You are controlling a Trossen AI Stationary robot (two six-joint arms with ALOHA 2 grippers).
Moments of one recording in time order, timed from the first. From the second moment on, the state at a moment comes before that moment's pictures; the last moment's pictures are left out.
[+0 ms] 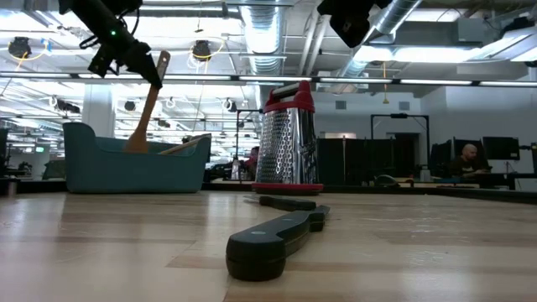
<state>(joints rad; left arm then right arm) 0.93 0.90 0.90 -0.61 0.00 -2.68 0.05 1.30 1.06 -0.31 -0.24 0.15</state>
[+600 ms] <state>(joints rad) 0.93 0.91 0.90 -0.61 0.01 -2.63 0.05 1.30 1.06 -0.31 -0.24 0.15</state>
